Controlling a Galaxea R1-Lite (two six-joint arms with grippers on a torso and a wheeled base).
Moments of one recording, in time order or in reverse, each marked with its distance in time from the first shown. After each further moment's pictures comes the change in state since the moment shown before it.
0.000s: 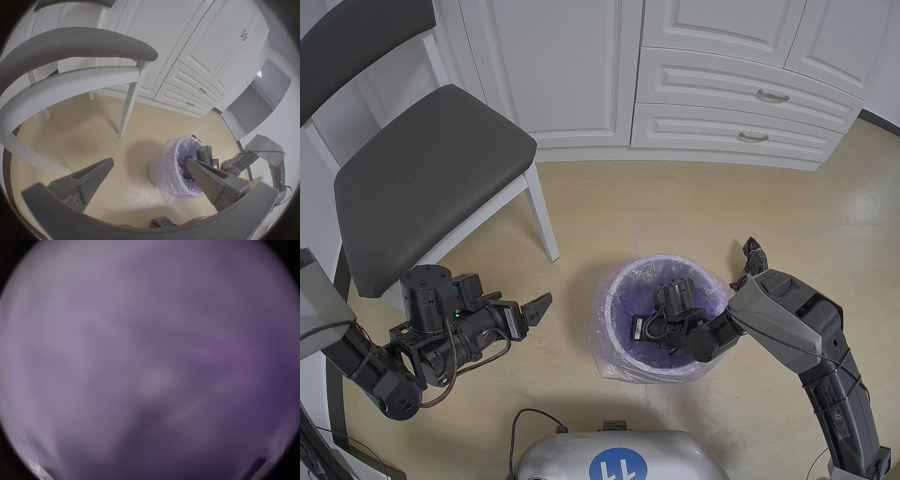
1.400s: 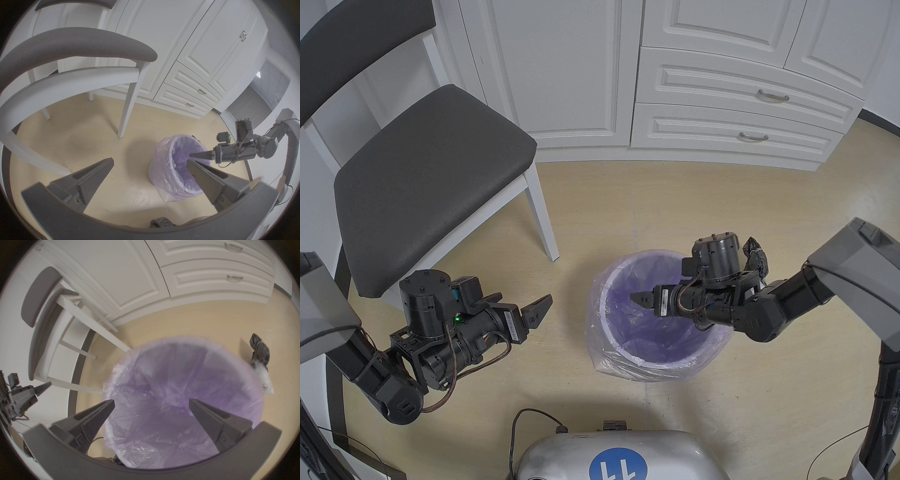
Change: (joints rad) left arm -0.002 0.017 0.027 -0.063 0.000 0.000; right arm 0.025 -0.477 0.373 0.014 -0.008 -0.111
